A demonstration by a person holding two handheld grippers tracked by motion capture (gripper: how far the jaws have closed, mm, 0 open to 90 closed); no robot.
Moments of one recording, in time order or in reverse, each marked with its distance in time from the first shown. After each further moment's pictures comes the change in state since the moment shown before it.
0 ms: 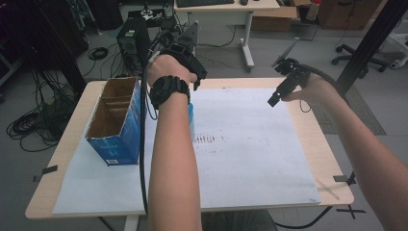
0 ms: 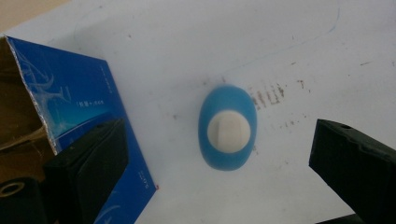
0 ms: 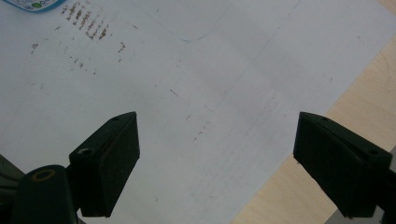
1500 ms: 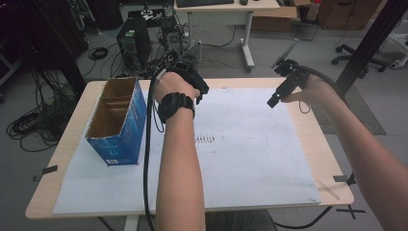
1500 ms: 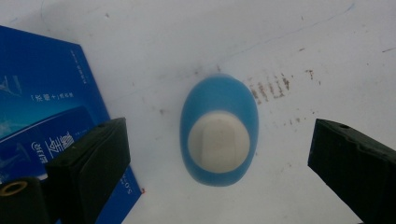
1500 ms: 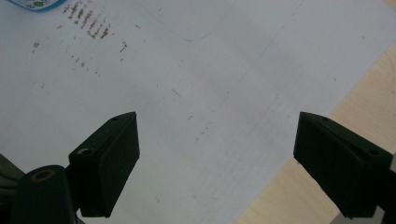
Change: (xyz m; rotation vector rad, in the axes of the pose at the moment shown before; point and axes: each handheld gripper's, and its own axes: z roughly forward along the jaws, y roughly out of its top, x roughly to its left) left arm -0.012 -0.005 0.048 0.047 -0.014 -0.005; right arm 0.002 -0.002 0.003 0.001 0.004 -0.004
